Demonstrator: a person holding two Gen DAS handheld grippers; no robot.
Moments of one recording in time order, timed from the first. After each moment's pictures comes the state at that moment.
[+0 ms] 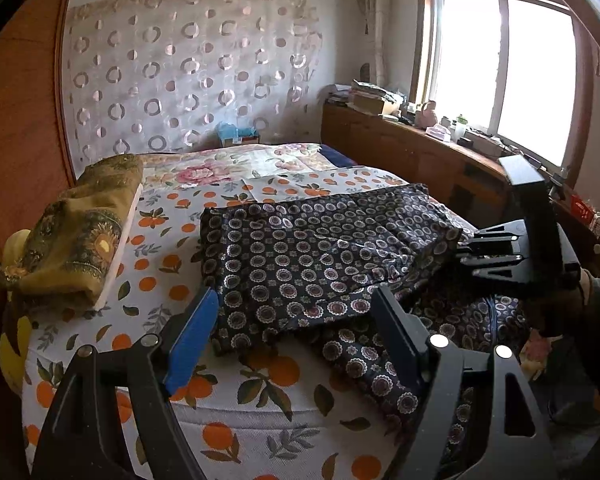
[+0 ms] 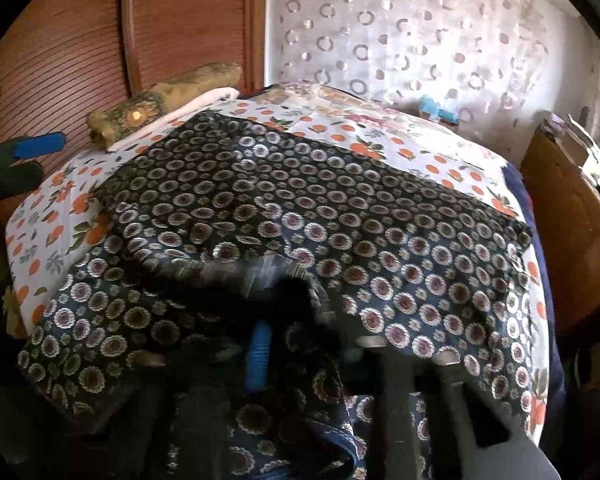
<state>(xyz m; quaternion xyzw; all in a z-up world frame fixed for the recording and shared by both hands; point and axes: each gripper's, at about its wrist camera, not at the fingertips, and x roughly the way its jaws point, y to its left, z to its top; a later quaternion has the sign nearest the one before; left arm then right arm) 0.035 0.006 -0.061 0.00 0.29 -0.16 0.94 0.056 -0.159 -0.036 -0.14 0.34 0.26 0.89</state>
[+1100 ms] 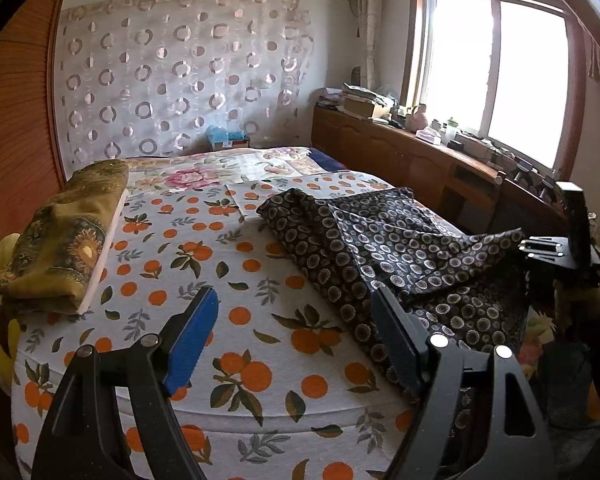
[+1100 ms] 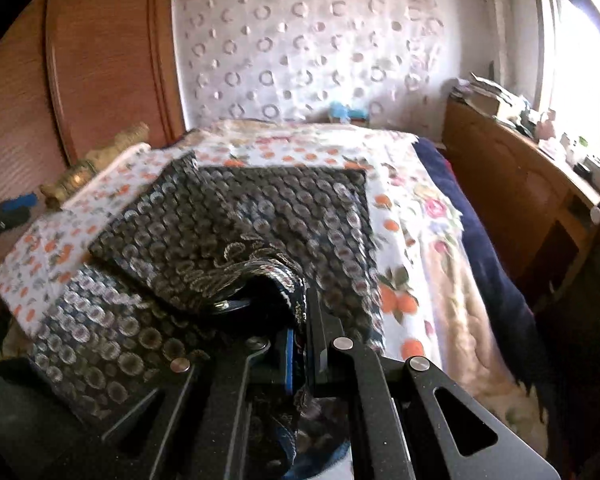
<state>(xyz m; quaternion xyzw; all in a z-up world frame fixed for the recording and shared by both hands) 0.033 -0.011 -0.057 0.00 0.29 -0.17 0.94 -0.032 -0.297 -0.021 -0.04 0.32 0.12 0.94</state>
